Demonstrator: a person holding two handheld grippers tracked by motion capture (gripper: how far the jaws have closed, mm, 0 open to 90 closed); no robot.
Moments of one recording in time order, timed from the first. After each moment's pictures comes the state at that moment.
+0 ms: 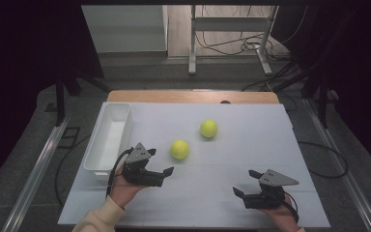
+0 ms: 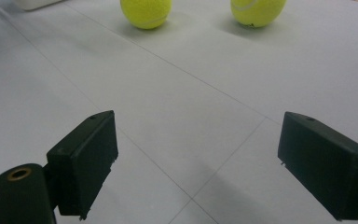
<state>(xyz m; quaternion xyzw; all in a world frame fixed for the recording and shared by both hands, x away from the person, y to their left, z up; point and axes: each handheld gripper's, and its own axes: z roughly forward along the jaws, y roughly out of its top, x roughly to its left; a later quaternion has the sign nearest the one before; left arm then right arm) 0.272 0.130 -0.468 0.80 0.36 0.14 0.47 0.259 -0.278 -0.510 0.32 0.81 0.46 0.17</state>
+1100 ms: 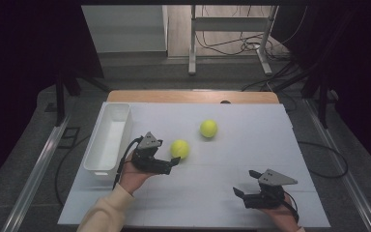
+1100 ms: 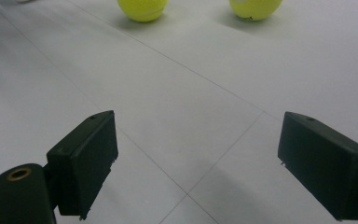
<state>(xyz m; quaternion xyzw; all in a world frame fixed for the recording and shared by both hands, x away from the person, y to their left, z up) 0.308 0.115 -0.463 0.80 0.37 0.13 0.45 0.261 -0.278 -0.512 0.32 0.81 0.45 0.18</state>
